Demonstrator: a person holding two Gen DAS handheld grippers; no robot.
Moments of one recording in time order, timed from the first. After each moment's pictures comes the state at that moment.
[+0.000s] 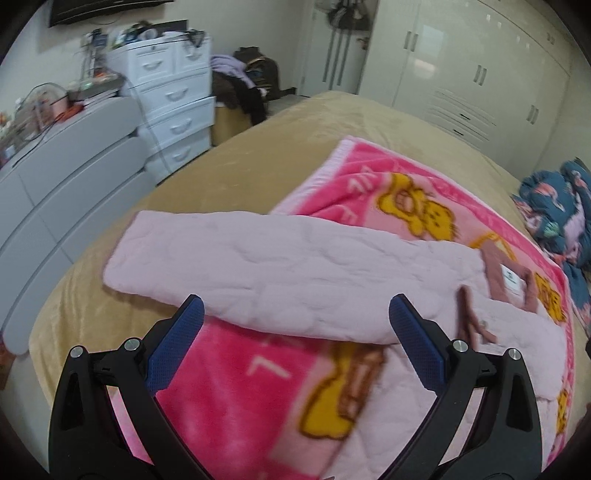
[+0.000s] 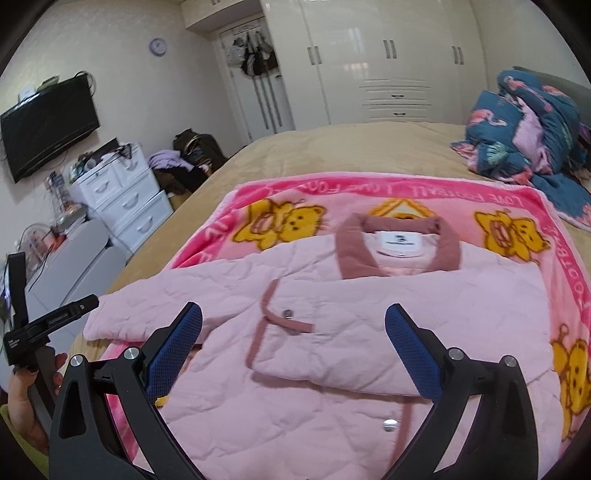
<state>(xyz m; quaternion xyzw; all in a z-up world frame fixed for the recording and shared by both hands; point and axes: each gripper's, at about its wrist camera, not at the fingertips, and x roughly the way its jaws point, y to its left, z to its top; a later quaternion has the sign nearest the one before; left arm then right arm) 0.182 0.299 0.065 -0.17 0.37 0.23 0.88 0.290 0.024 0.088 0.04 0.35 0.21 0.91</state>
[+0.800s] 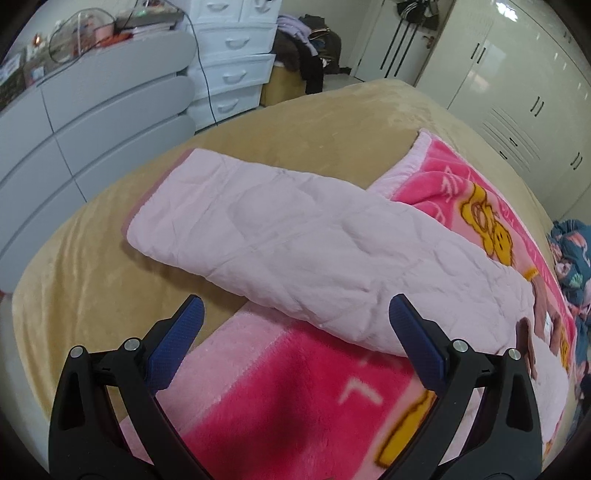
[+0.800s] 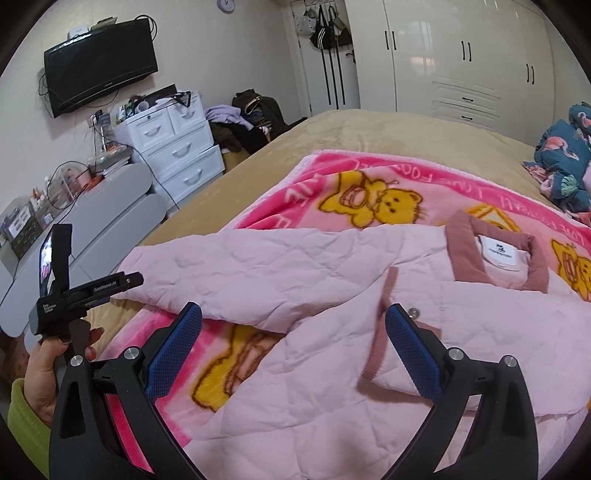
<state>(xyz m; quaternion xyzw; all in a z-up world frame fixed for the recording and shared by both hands) 0.166 0.398 -0.004 -0.27 0.39 0.28 0.83 0.285 0.159 0.058 -0.03 0.37 0.31 0.88</state>
